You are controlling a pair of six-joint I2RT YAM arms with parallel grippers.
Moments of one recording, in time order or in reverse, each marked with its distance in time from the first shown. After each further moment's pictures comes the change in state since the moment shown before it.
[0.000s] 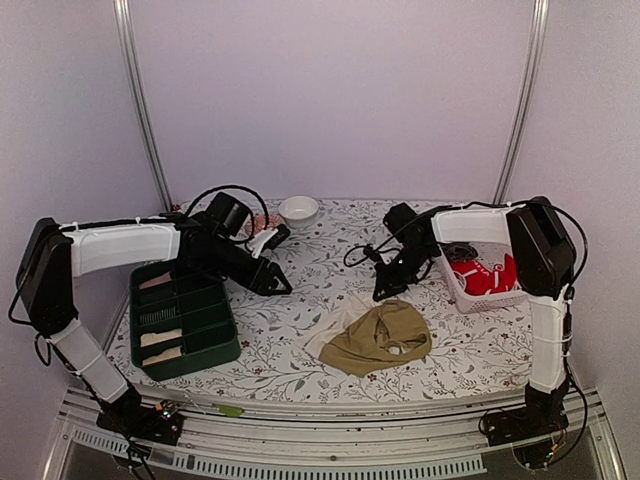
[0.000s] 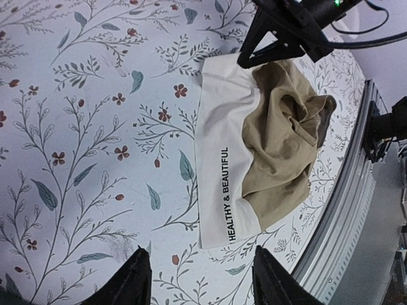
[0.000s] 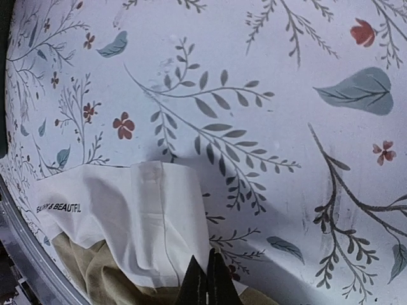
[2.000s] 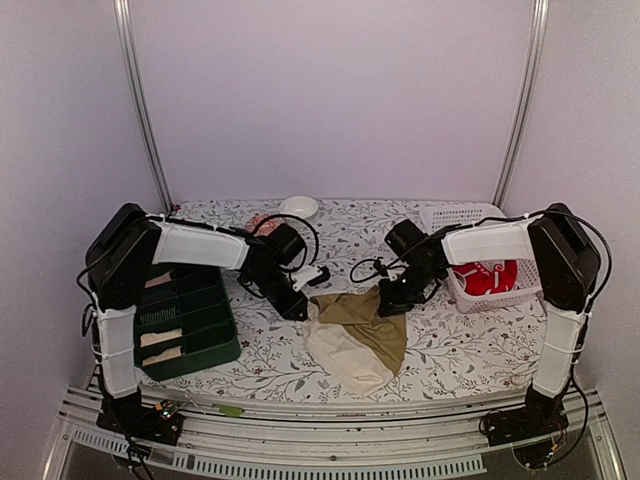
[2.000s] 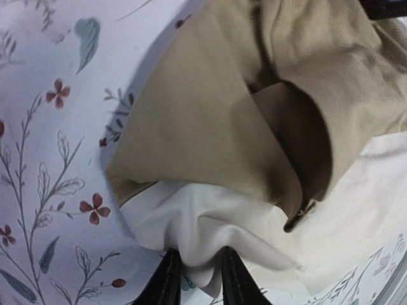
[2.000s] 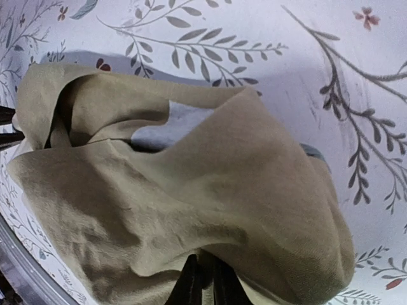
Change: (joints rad) left arm -0.139 0.414 0.229 -0.064 -0.234 0.229; right arm 0.076 -0.184 -0.286 0.166 0.106 0.245
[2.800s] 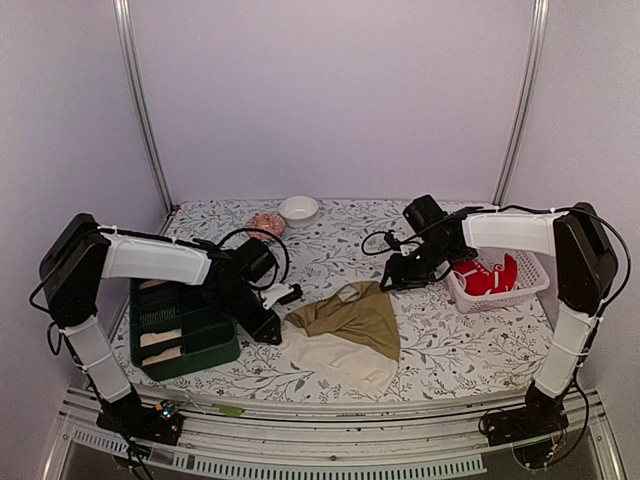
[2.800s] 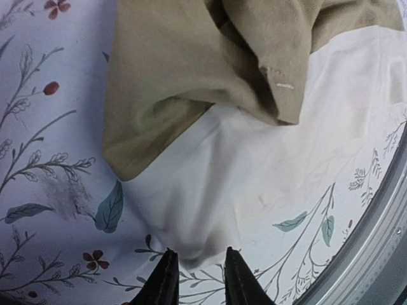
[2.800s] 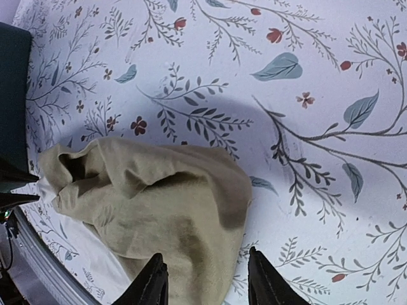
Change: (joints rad) left arm 0.003 -0.291 -0.315 -0.066 0.062 -0.099; right arm -0.085 -0.074 0.064 -0.016 -0.005 -0.055
